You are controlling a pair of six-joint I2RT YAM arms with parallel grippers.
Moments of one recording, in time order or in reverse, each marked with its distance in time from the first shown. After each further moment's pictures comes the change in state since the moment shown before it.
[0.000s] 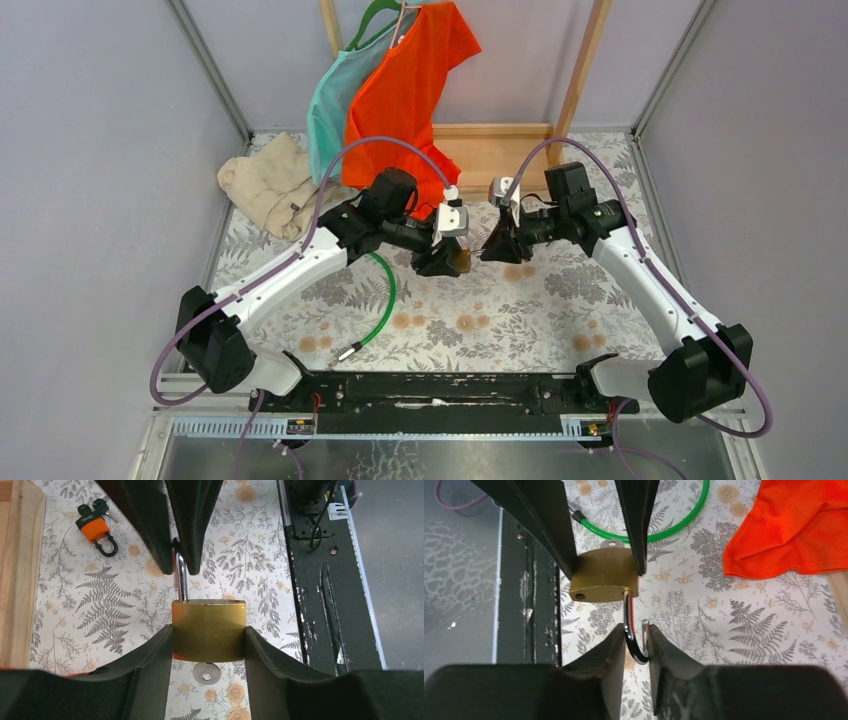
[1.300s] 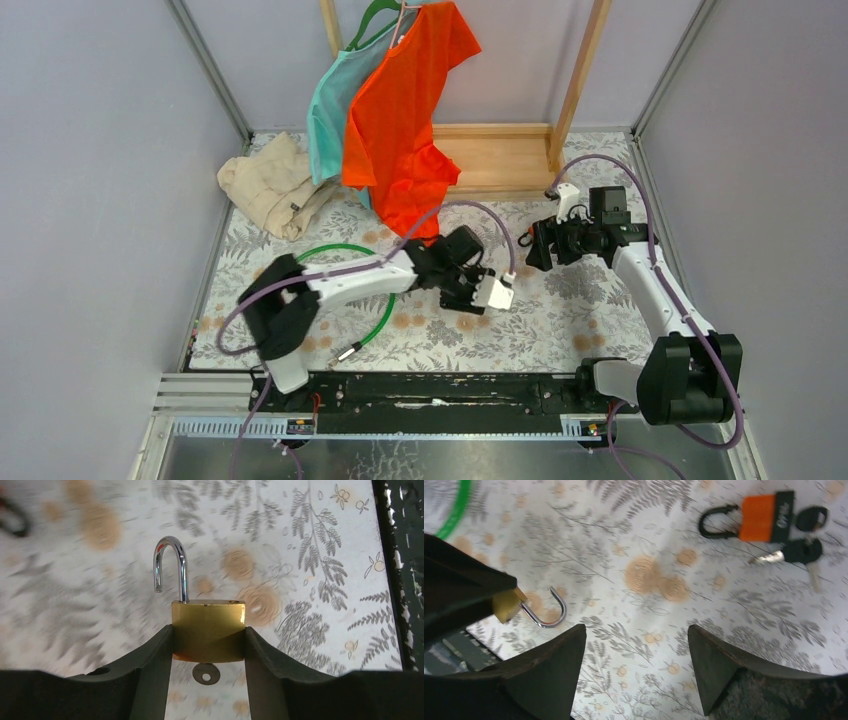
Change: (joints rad) left arm -0.281 0.383 -0.019 0.005 -0.412 0.357; right arm -0.320 -0.043 -0.260 0.120 0.495 0.383
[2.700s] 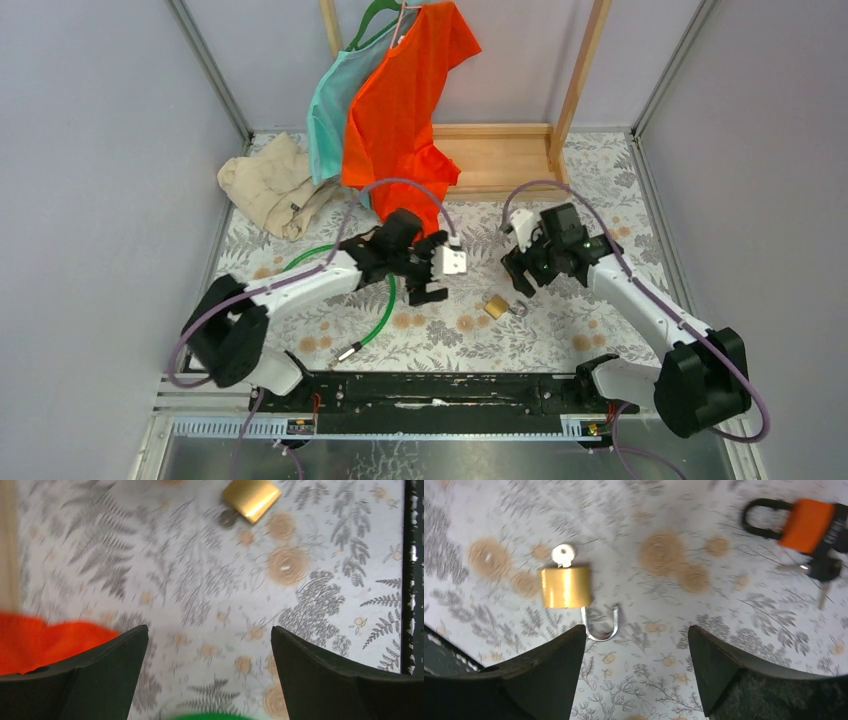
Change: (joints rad) left arm 0.290 -0.406 -0.343 0.219 0.109 -0.207; right arm 0.377 -0.042 -0.096 -0.010 0.248 -0.140
